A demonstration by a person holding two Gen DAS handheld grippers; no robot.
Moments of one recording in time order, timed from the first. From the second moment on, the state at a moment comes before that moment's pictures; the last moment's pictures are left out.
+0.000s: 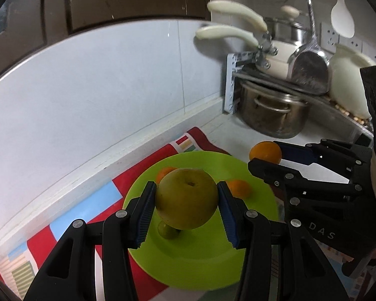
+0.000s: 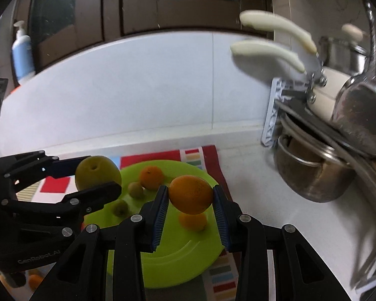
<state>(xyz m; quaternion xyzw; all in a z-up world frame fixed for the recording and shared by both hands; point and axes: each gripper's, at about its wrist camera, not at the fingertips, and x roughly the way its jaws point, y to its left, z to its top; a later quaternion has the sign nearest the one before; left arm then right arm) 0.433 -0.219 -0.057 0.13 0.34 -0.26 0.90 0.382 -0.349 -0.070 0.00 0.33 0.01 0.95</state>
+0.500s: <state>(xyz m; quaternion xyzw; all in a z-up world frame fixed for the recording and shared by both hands) 0.464 -0.230 -0.094 0.13 0.38 -0.26 0.88 0.434 -0.359 -0.112 0.01 0.37 0.02 0.93</state>
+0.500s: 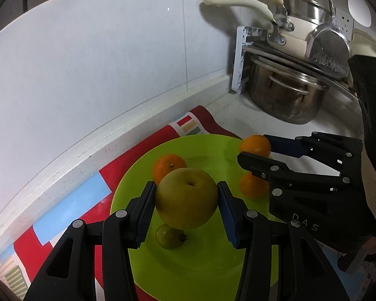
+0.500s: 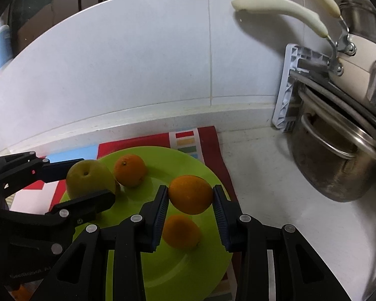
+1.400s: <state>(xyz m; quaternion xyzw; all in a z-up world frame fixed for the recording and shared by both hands) 0.402 -0.173 -0.028 0.10 0.32 -0.20 0.92 0.373 -0.337 -0.066 0.01 0.34 0.01 0.94</state>
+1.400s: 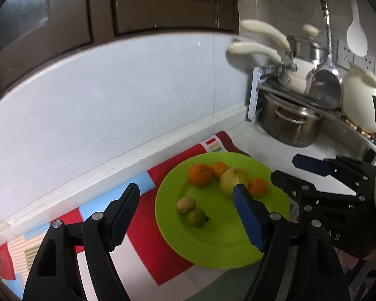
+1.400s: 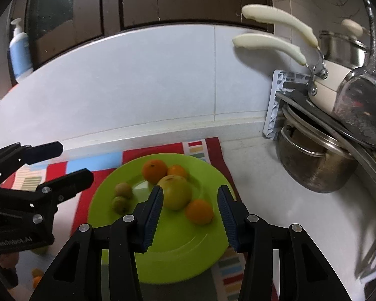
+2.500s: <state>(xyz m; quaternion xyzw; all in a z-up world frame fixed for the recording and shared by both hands) 0.265 -0.043 0.006 0.08 0.28 -0.15 0.94 0.232 -0.211 -0.019 -0.03 0.29 0.05 0.96</state>
